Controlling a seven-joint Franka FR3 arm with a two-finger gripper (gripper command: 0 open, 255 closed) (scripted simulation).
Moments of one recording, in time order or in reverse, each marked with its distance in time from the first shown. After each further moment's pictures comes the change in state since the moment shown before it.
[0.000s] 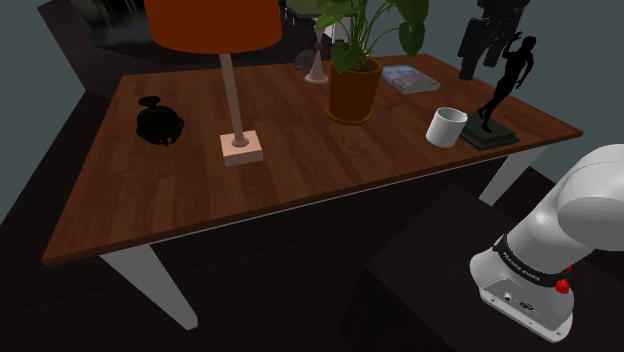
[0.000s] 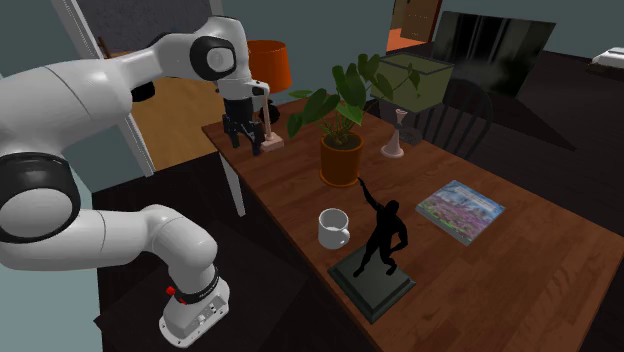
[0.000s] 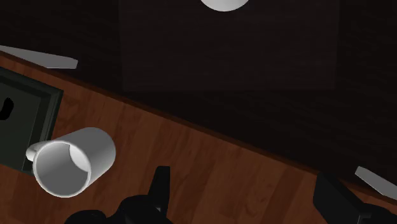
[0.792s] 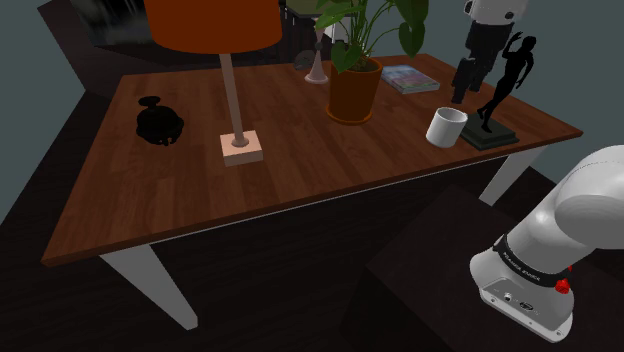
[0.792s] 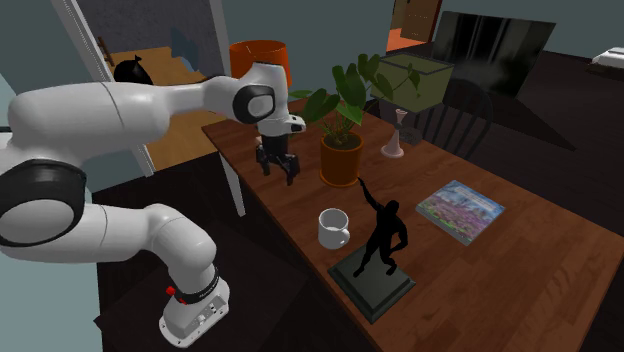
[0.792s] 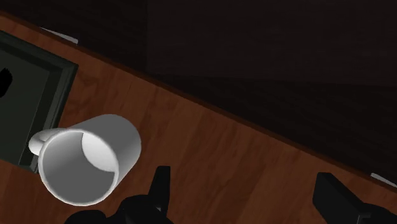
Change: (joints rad) arm -0.044 0.051 -0.199 -0.192 -0.121 0.278 -0.224
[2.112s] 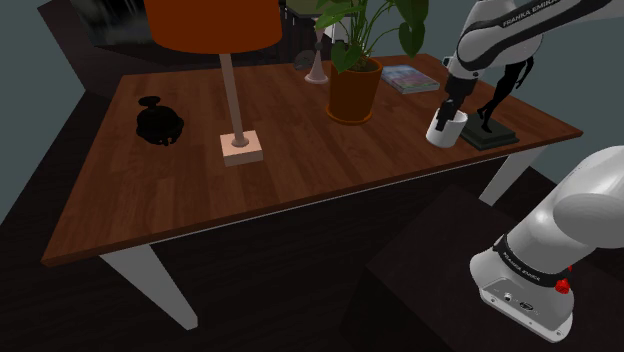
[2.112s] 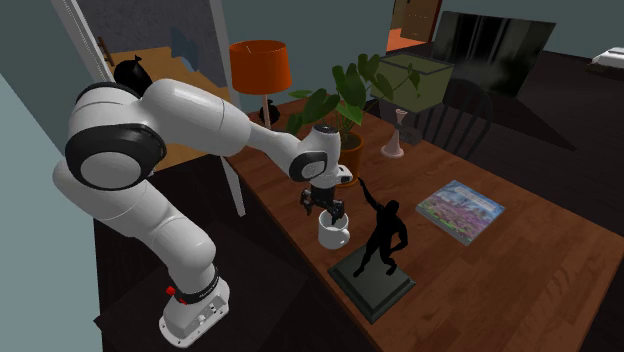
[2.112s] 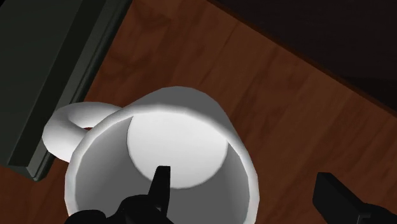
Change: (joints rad) arm -0.020 0.439 -0.317 -0.040 -0.037 0.528 -0.361
